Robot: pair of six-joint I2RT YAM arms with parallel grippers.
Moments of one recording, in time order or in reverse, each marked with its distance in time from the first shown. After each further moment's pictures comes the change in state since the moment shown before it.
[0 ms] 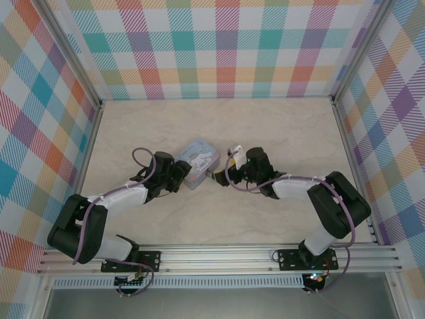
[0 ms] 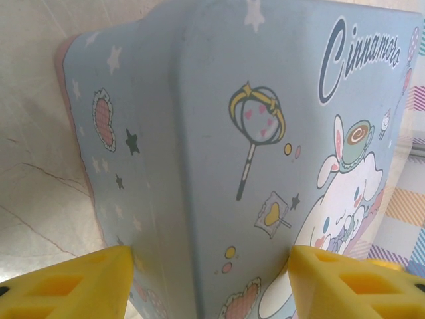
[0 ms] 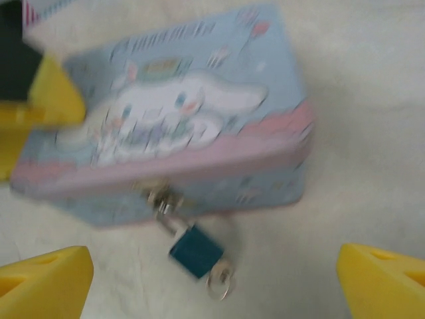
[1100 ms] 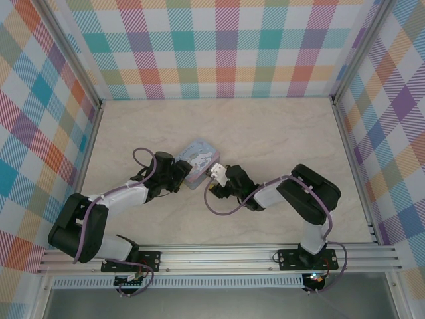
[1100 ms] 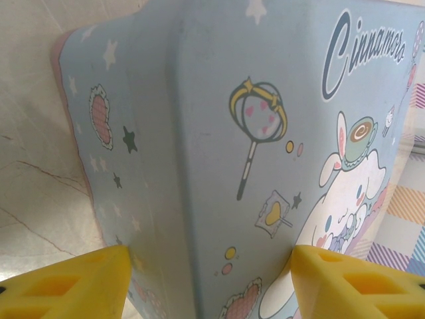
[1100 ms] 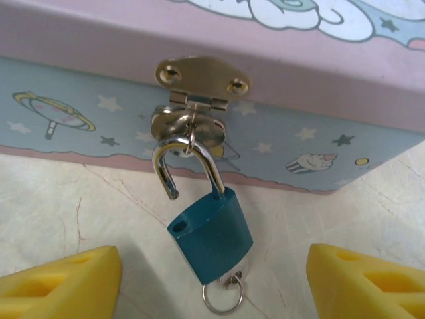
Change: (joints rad) left arm -0.002 0.008 0.003 0.001 0.005 0.000; right arm 0.173 0.243 0.014 0.180 0.346 -0.308
